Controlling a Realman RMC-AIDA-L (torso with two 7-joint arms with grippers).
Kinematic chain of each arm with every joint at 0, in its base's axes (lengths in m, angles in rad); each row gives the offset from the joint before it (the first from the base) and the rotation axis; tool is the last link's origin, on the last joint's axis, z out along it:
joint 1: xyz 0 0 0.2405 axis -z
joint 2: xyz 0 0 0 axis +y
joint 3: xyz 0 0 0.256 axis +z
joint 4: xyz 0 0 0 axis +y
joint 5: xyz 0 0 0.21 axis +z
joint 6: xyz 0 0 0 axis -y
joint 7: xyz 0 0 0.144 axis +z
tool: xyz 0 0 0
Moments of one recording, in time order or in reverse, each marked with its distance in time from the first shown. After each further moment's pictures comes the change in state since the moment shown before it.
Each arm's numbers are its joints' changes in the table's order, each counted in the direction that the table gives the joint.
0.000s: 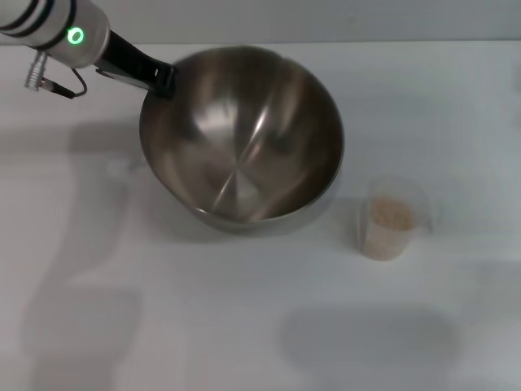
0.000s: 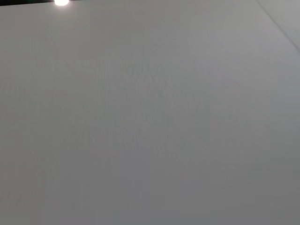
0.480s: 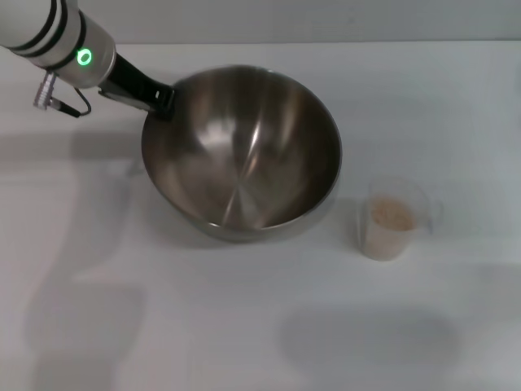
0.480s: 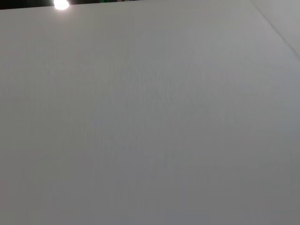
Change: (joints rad) left arm 0.030 0.000 0.001 0.126 0.031 -0.052 -0.005; right arm 0.009 -0.002 0.000 0.004 0.000 0.013 0.001
